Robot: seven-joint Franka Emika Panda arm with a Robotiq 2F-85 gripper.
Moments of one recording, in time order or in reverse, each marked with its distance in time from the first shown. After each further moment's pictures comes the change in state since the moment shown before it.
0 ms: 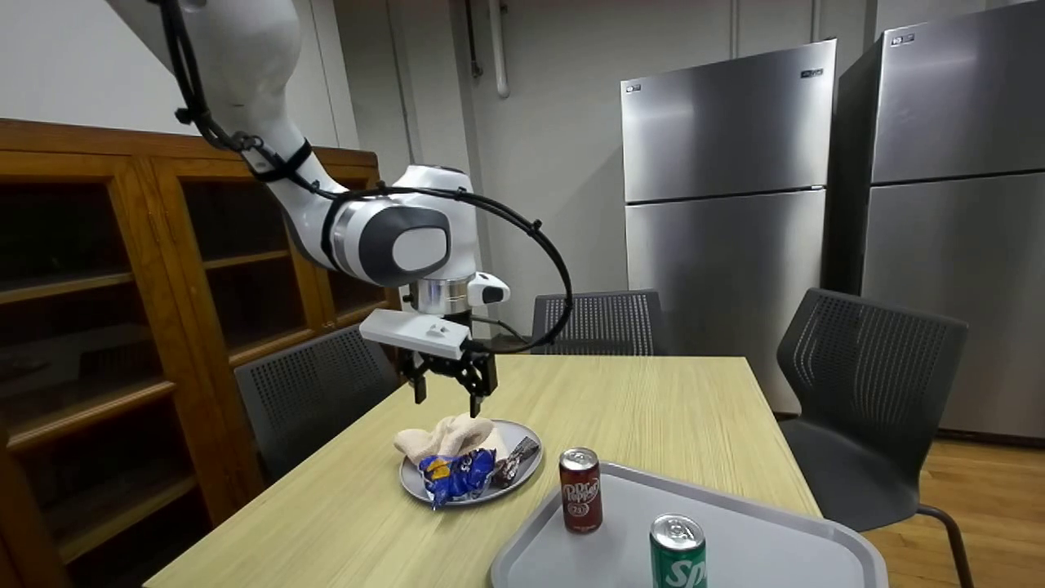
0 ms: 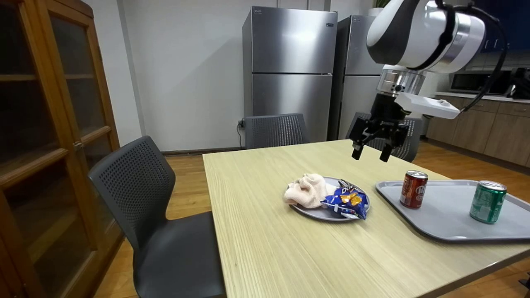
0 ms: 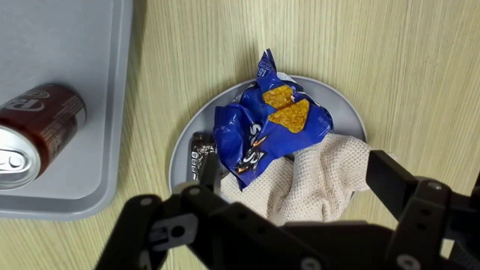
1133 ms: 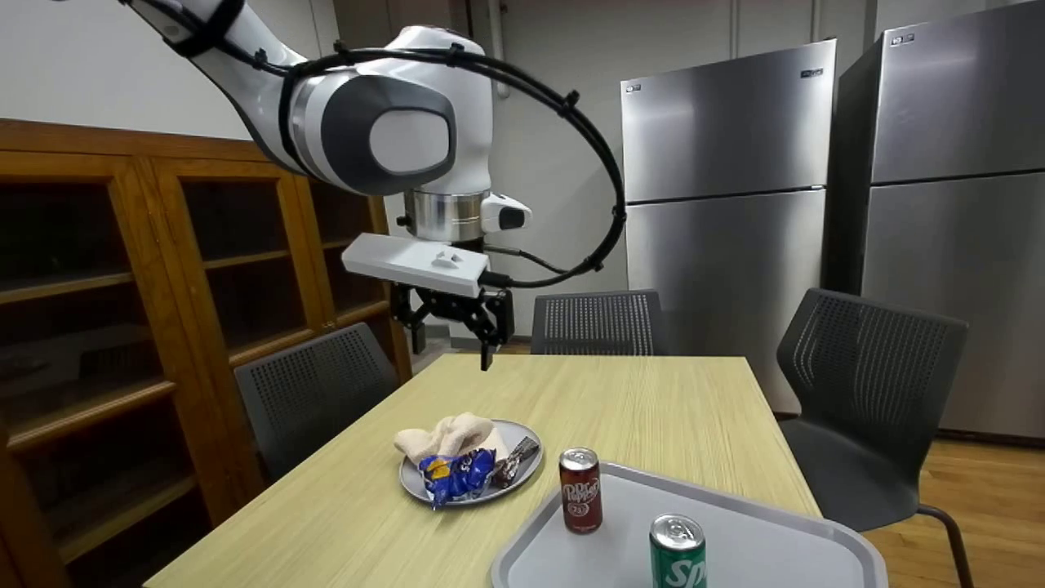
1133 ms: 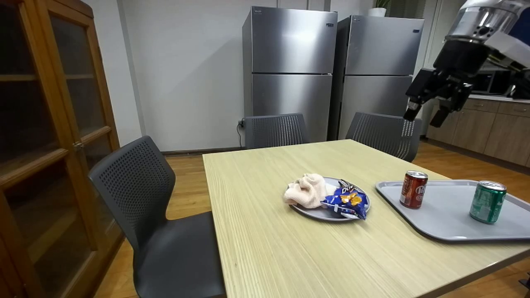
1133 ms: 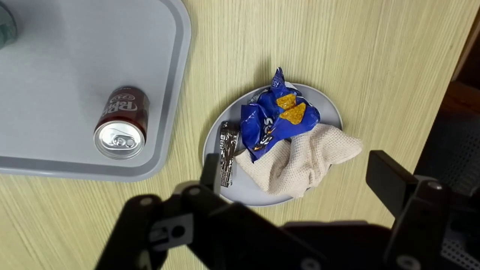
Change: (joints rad) arm -0.011 -0.429 -0.185 -0.177 -0.102 -0.175 -0.112
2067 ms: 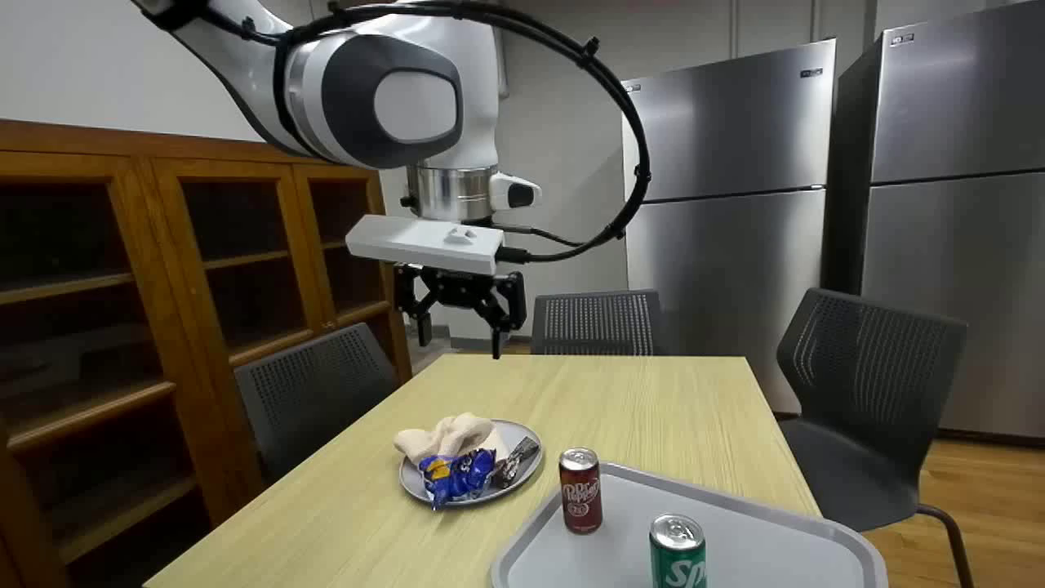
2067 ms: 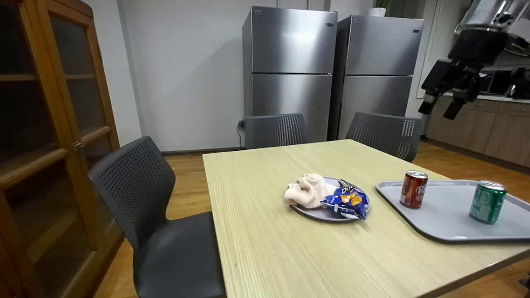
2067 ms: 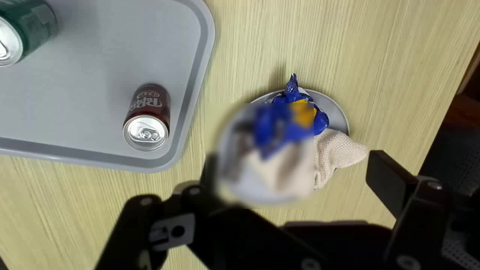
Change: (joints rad) arm -0.002 -0.069 -0.049 0.001 -0.097 -0.057 -0.017
